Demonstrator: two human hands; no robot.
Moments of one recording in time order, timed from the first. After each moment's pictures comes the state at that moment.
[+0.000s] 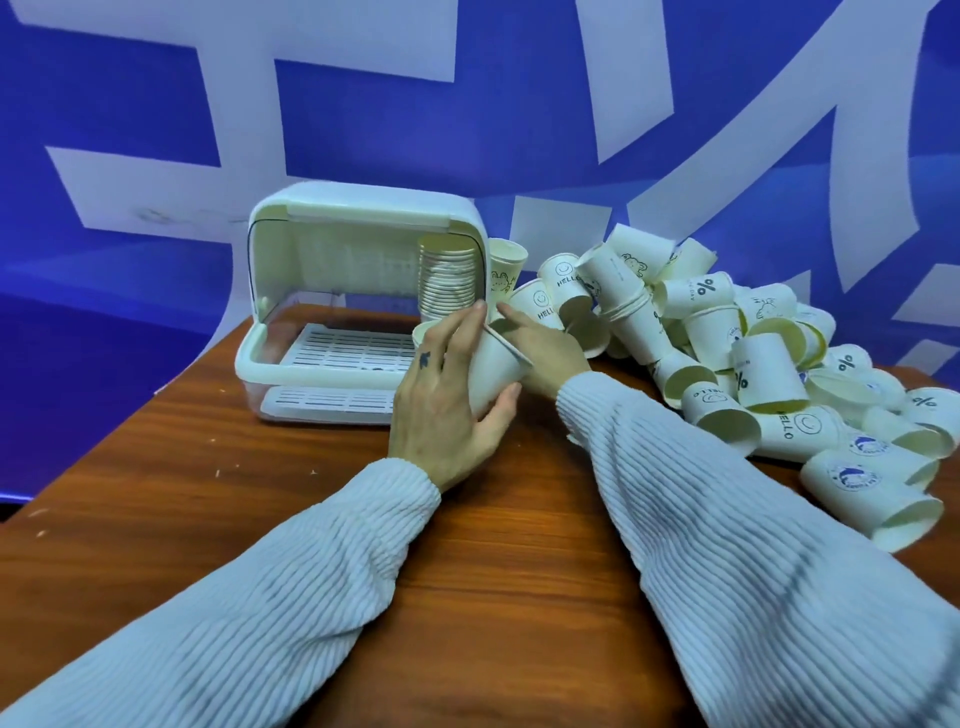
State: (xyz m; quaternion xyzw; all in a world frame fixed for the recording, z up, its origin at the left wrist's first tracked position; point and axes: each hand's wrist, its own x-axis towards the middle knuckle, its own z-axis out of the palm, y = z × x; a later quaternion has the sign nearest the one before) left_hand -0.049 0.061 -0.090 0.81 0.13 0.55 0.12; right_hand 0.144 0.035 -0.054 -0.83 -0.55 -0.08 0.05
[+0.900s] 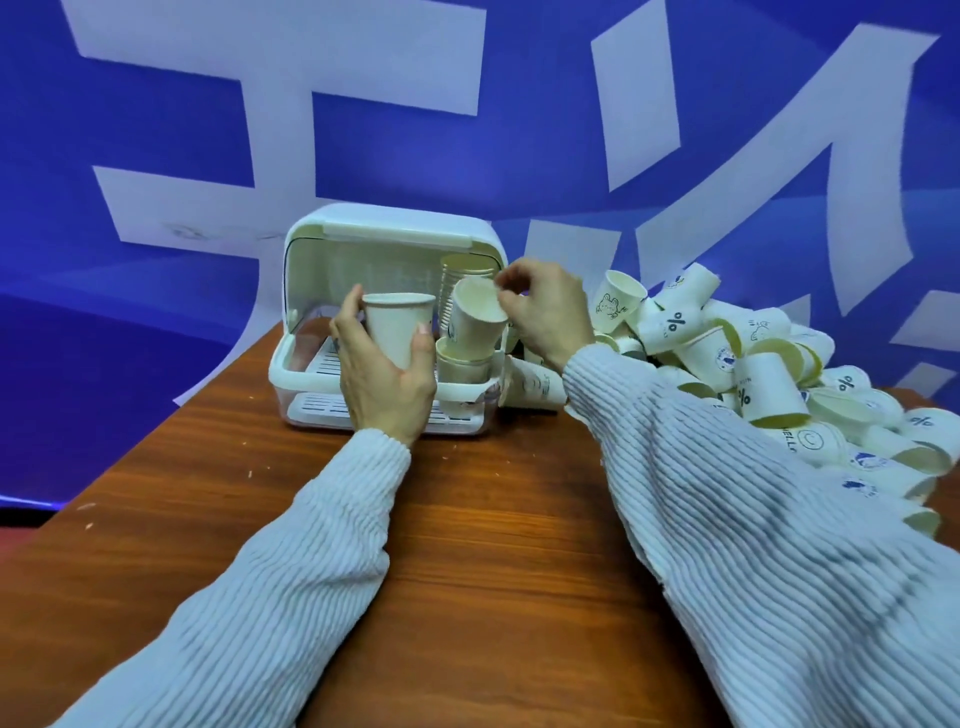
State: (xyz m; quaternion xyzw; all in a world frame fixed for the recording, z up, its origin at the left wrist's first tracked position) left_hand -0.081 0.105 -0.064 0.65 0.29 0.62 0.32; right_hand 0.080 0.036 0.015 -0.77 -0.47 -0.15 0.41
